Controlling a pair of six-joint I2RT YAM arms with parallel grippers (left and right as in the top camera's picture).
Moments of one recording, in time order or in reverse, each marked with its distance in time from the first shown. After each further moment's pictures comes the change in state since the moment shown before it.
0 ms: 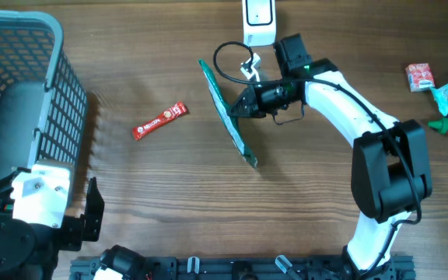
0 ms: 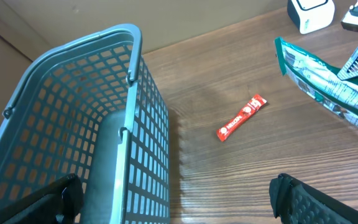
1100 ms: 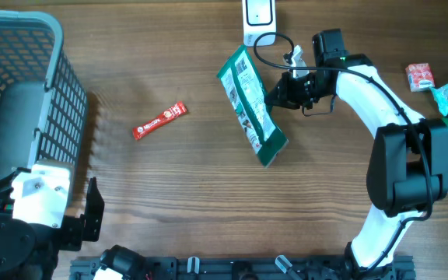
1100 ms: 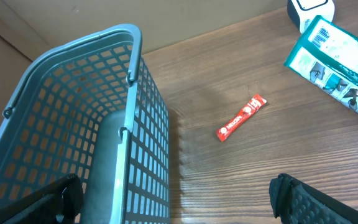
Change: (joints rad) left arm 0.000 0.000 0.000 0.000 0.000 0.000; right arm -0.180 0.000 -0.004 -0.046 0.223 0.042
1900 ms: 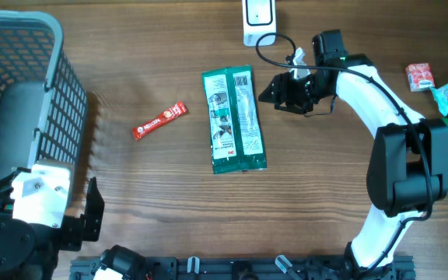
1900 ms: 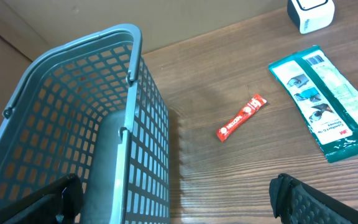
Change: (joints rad) left arm 0.000 0.000 0.000 0.000 0.000 0.000; right arm 0.000 0.000 0.000 -0.014 0.040 0.082
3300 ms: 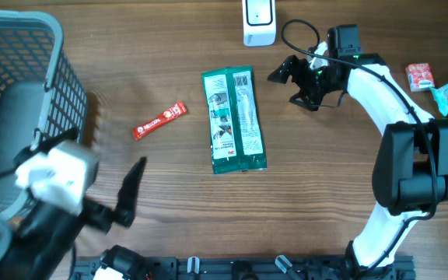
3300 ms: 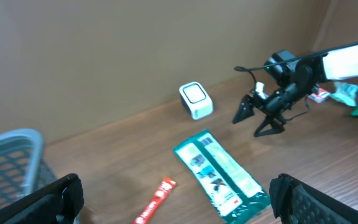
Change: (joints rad) left arm 0.000 0.039 -0.009 0.340 0.430 0.004; right arm -0.065 0.000 0.000 0.109 0.051 0.298
